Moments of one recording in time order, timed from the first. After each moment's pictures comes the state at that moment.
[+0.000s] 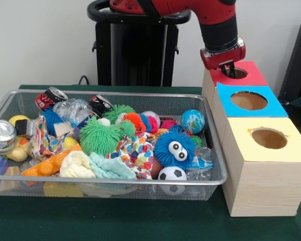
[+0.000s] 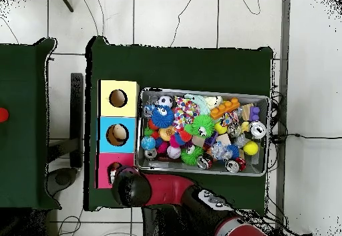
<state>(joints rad) -0.40 -0.66 0.43 2.26 0.00 0.08 1.57</state>
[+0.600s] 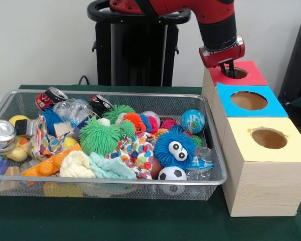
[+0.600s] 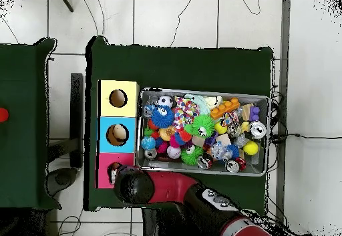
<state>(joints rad) -0.43 -0.67 0.45 2.26 0.00 0.14 1.57</state>
